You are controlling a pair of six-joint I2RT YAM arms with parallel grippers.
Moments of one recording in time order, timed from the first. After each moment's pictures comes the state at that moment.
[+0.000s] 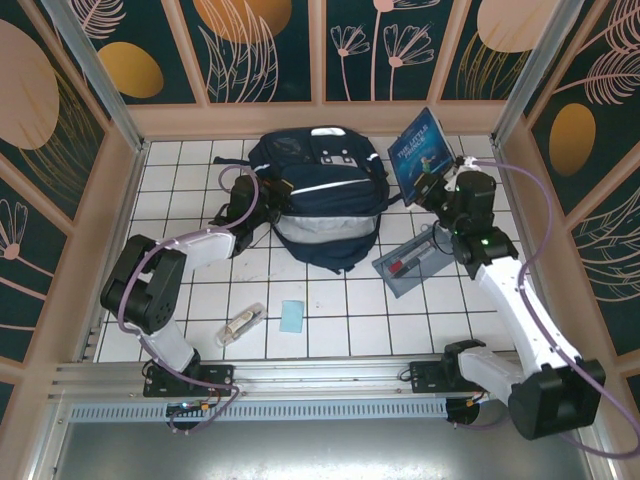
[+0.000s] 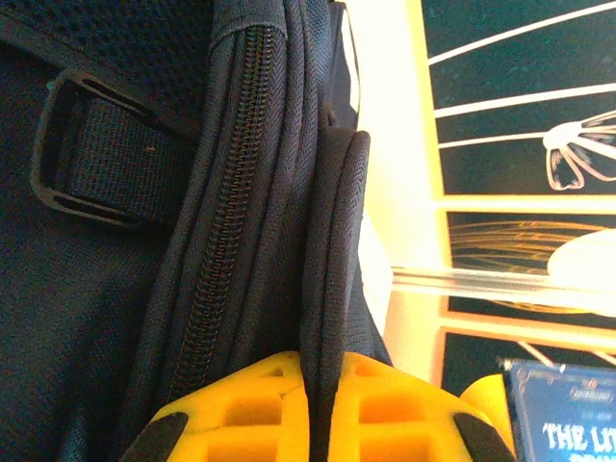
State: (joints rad) left arm -0.44 1.72 0.92 0.44 0.10 -1.41; right arm 0.22 1.02 0.90 -0.22 -0.06 0.66
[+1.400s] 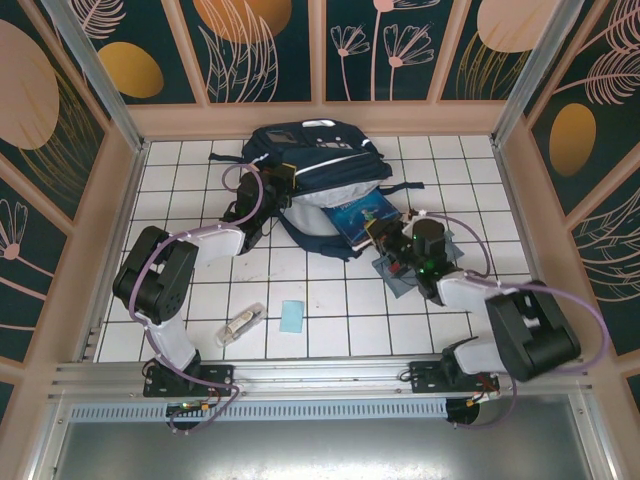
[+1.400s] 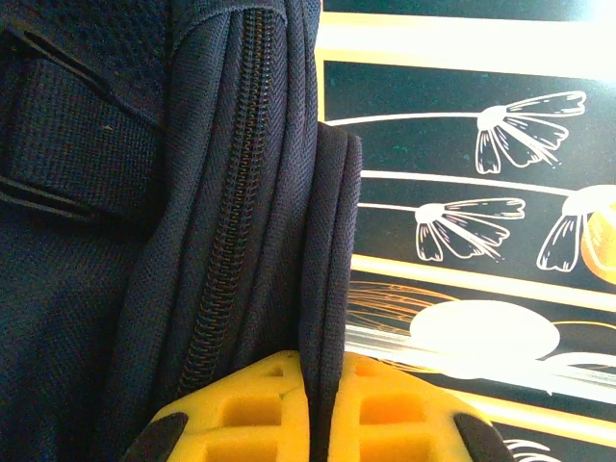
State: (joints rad) left arm -0.47 1.79 0.97 0.65 -0.01 -1.66; right arm 0.40 1.39 0.42 0.69 -0.36 1.33
